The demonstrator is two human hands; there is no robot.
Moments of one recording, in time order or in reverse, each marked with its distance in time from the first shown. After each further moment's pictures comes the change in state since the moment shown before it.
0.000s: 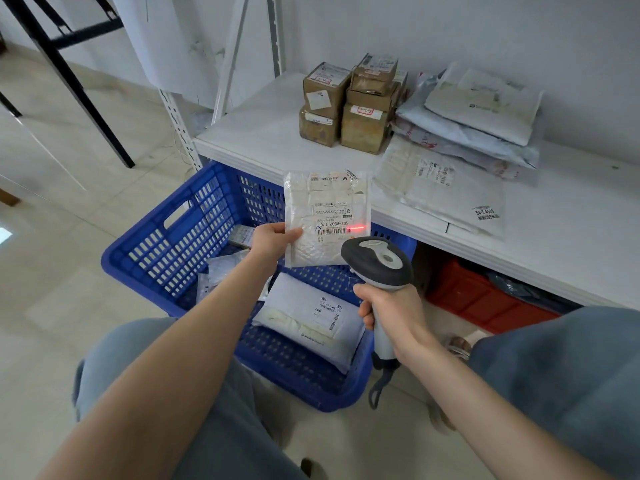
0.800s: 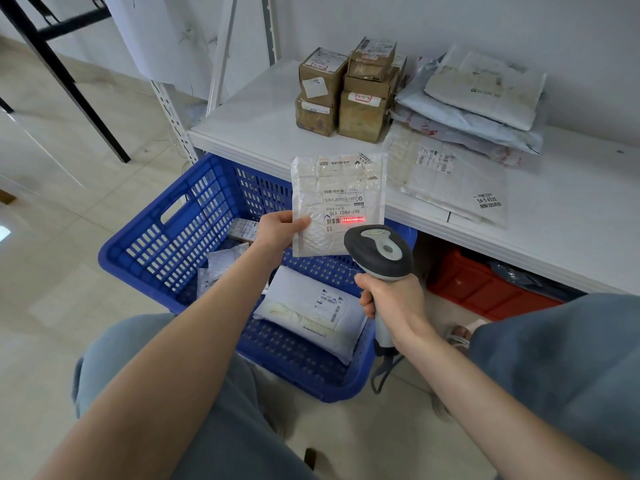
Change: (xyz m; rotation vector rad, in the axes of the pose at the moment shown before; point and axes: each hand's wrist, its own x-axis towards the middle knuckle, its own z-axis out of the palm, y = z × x) left_hand -0.007 0.007 0.011 -0.014 -0.066 0.063; right_hand 0.009 0.004 0.004 -0.064 0.077 -0.055
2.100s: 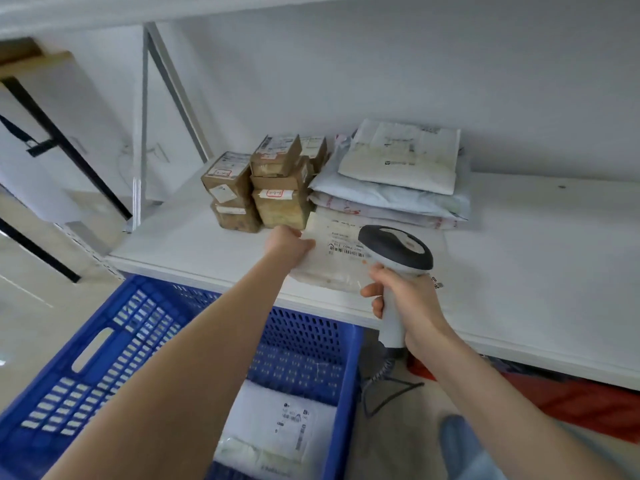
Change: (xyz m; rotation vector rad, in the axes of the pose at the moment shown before) left_hand 0.143 0.117 0.196 0.633 0.040 0.139; right_hand 0.161 -0.080 -0.132 0.499 0.002 -0.079
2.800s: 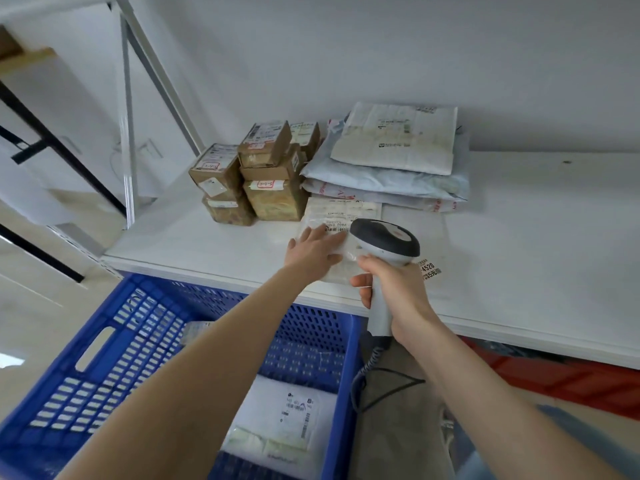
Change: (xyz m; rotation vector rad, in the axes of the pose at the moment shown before) left_hand -0.006 -0.016 0.048 0.815 -0.194 0.513; right_hand 0.016 0.009 0.004 0.032 0.074 0.102
